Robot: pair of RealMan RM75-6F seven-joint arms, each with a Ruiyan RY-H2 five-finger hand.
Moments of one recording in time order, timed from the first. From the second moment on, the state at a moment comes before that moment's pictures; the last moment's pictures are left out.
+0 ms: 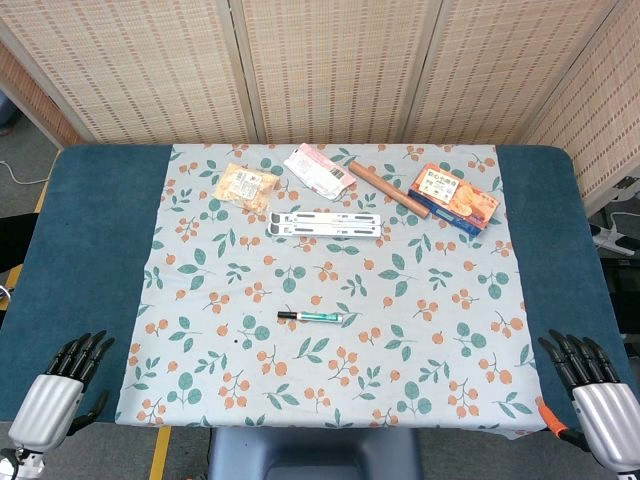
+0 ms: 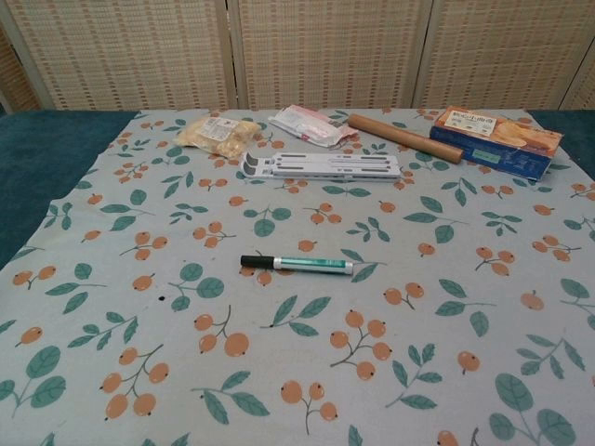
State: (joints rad) left arm -0.04 -1.17 0.10 -1.54 1.75 1.56 0.07; right arm -0.10 -0.89 -0.12 -1.88 -1.76 1.55 -0.12
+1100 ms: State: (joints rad) left arm -0.11 -1.19 0.02 -1.52 1.61 1.46 0.07; right arm 0.38 -1.76 0.24 -1.68 -1.22 1.05 -0.88
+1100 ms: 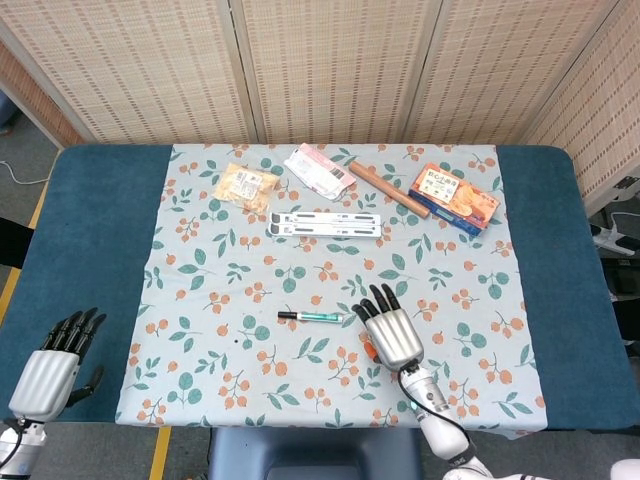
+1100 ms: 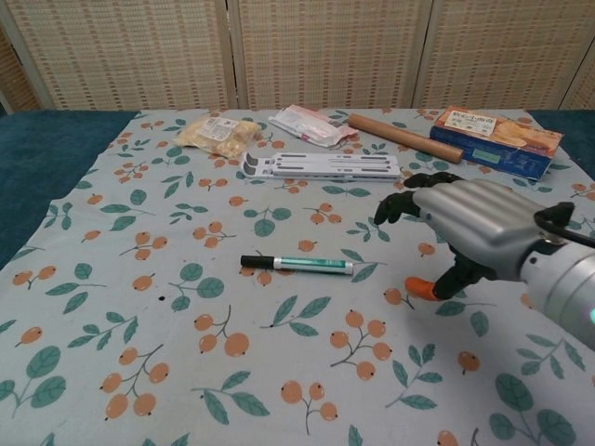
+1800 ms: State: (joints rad) left arm -0.11 -1.19 0.00 -1.52 1.54 1.43 0.09; right arm 0.70 -1.98 0.34 -1.42 -0.88 1.02 -1.04
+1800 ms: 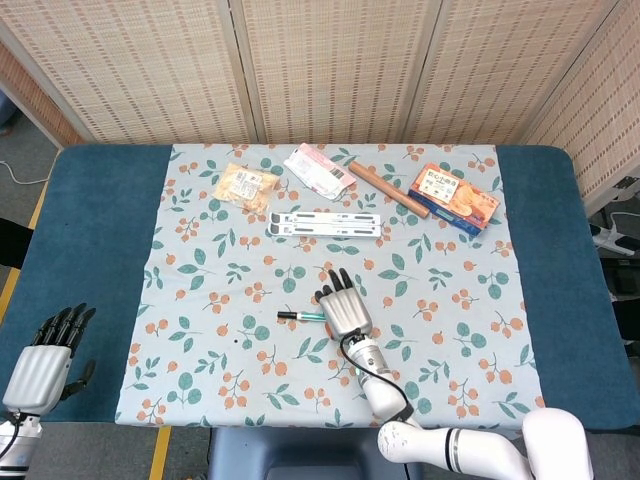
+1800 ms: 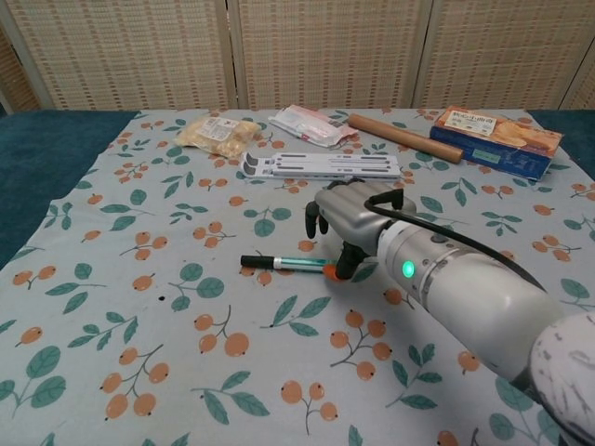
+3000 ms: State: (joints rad) left arm -0.11 -1.18 0.00 -1.53 1.54 1.44 0.07; right arm 0.83 -2.07 0.25 -1.33 -0.76 1.17 -1.14
